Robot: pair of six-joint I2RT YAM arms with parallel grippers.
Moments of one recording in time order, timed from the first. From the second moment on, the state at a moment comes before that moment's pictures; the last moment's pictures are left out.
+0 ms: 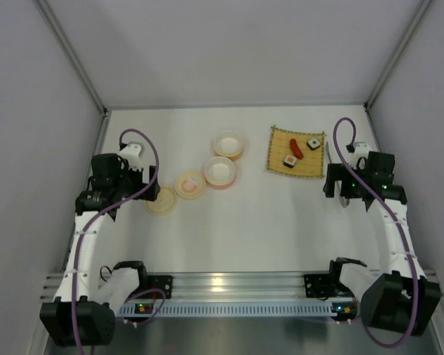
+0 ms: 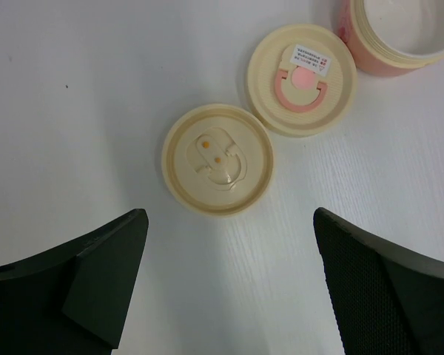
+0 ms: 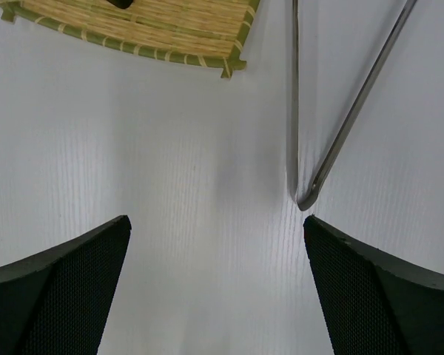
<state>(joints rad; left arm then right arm) 0.04 0.94 0.91 -0.69 0.25 0.13 -0.20 1.01 0.83 -0.65 -0.25 -0.15</state>
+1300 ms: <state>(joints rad) 0.04 1.07 0.91 -0.70 0.36 0.15 -0.30 1.71 1.11 -0.67 -0.02 -0.03</state>
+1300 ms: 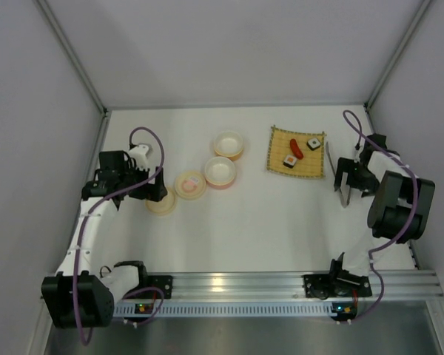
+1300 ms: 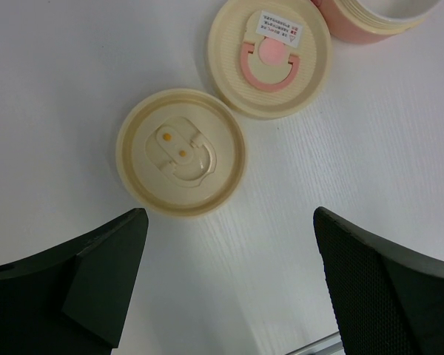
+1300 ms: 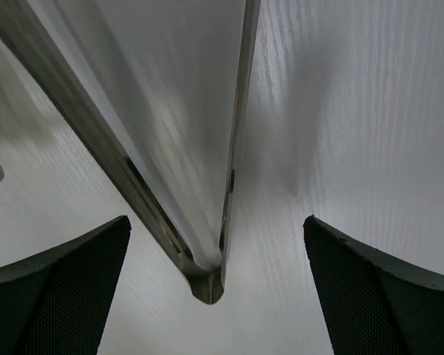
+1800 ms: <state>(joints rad) 0.04 1.16 0.91 -0.67 0.38 0.16 -0.27 1.80 1.14 -0.52 0.05 0.04</state>
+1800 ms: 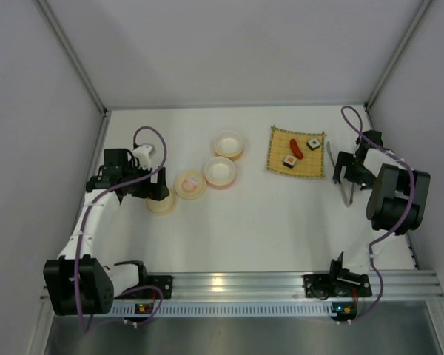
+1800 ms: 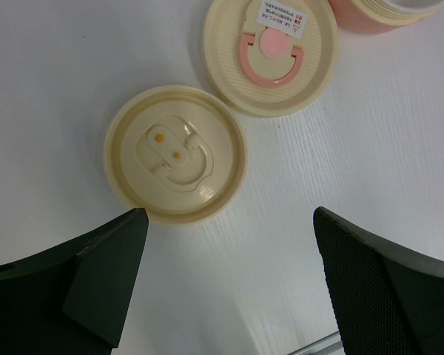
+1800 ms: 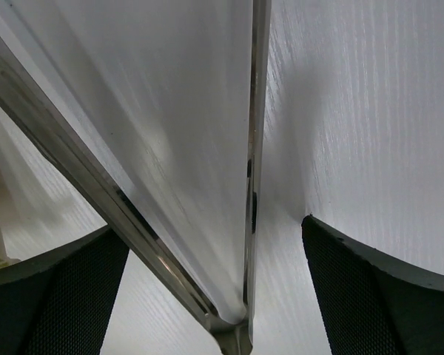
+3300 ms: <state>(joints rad) 0.04 1.24 0.91 -0.64 0.41 0.16 -0.29 1.91 1.31 -0.57 -0.12 -0.10</state>
